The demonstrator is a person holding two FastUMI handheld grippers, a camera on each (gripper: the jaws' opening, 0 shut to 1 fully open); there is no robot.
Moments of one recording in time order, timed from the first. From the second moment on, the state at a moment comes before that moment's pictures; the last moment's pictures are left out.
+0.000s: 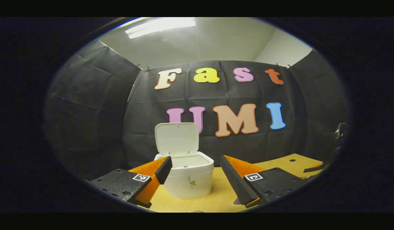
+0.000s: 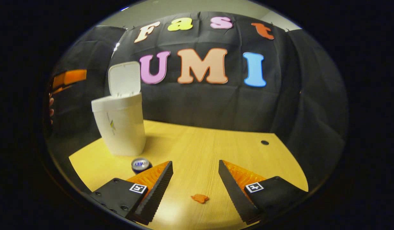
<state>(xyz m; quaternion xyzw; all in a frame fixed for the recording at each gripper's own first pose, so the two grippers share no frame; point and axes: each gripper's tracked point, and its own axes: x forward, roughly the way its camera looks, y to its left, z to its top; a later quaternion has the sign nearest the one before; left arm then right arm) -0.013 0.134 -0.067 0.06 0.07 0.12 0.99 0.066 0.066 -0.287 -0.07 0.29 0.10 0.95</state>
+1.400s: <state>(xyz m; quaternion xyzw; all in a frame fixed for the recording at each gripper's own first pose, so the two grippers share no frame) -0.046 0.143 -0.092 0.04 0.13 0.12 0.98 0.146 0.175 -0.195 -0.04 0.25 0.23 0.94</state>
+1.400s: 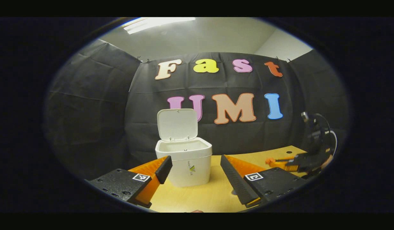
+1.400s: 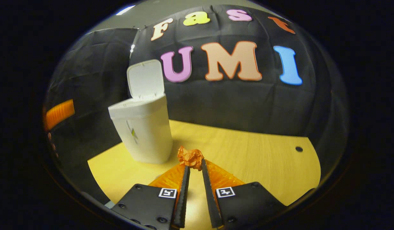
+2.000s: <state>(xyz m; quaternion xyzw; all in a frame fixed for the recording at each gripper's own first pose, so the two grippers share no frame) -0.058 0.242 -0.124 0.00 0.15 0.13 0.98 0.246 0.427 -0.160 -0.08 0.22 0.30 0.92</state>
